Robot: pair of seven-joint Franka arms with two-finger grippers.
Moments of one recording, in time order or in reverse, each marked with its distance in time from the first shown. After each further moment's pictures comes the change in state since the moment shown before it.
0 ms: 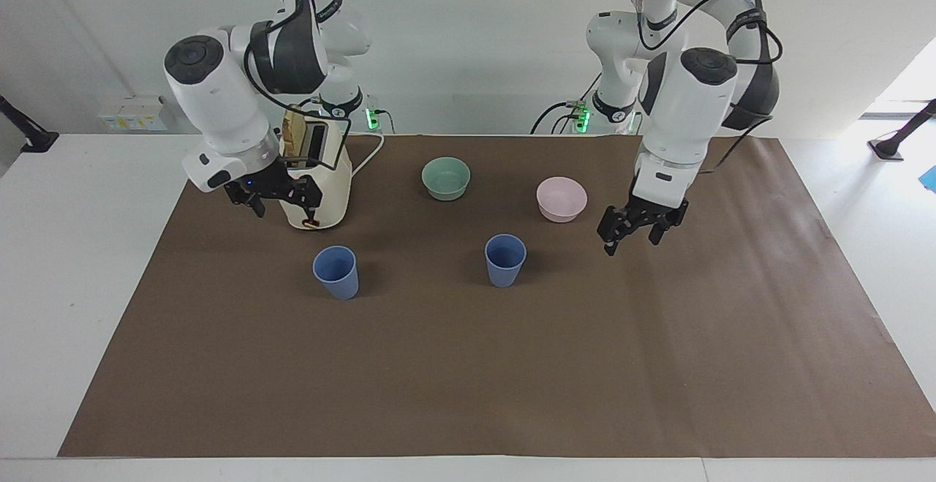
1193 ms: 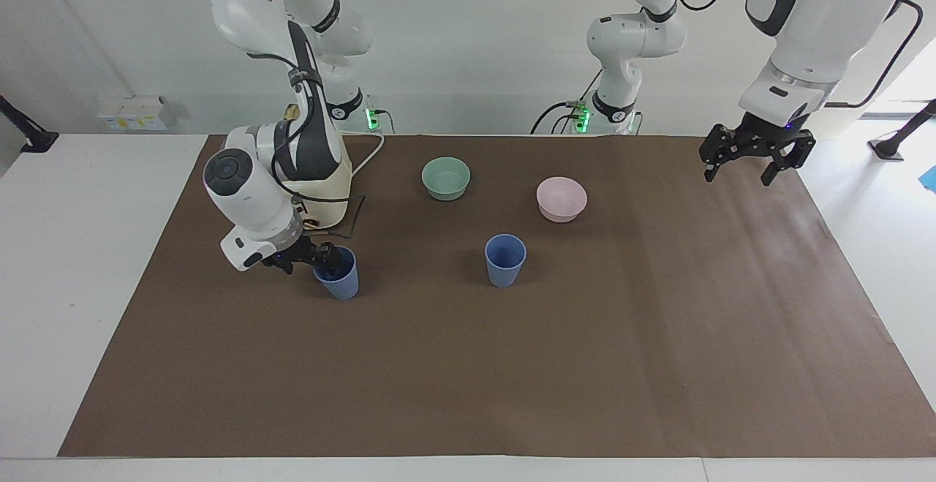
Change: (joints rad) left arm 0.208 -0.190 -0.002 0.099 -0.003 -0.375 0.594; right arm 0.013 0.225 0.001 -0.024 0.000 0.193 -0.001
